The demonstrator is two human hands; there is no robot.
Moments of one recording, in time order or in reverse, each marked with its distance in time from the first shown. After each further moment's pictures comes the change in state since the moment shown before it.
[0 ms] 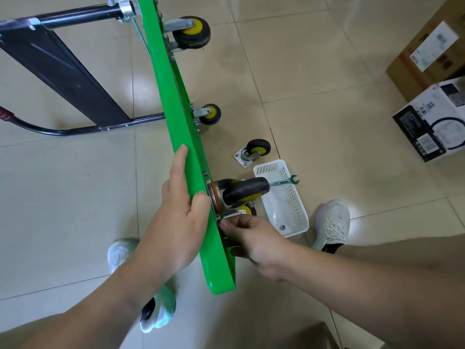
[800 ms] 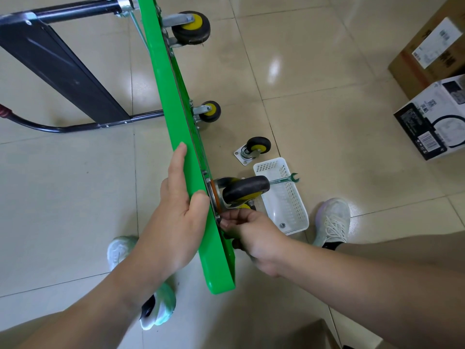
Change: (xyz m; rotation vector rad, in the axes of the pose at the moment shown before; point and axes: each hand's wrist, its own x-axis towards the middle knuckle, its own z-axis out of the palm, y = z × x) left_hand -0.001 0.001 -0.001 0.009 0.013 0.023; right_hand 0.009 -0.001 0.001 -0.003 0.046 -0.007
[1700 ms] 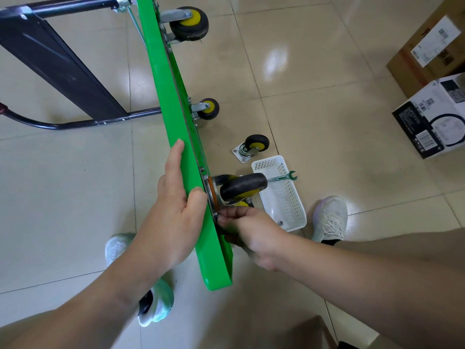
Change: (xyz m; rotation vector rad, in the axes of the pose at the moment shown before) left_hand 0.000 0.000 0.000 0.013 0.010 0.007; right_hand -0.003 -0.007 -0.001 0.074 -0.043 0.035
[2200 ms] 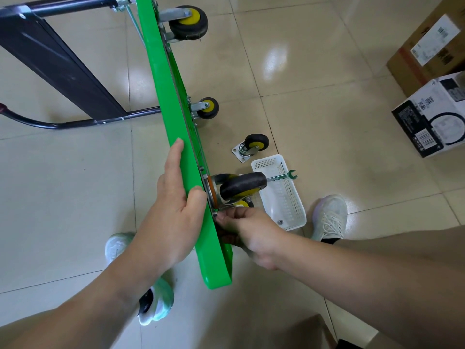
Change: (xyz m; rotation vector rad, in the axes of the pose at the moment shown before) left_hand 0.000 -0.002 0.000 0.013 -0.005 0.008; right_hand -0.003 0.001 0.001 -0.030 -0.006 0.002
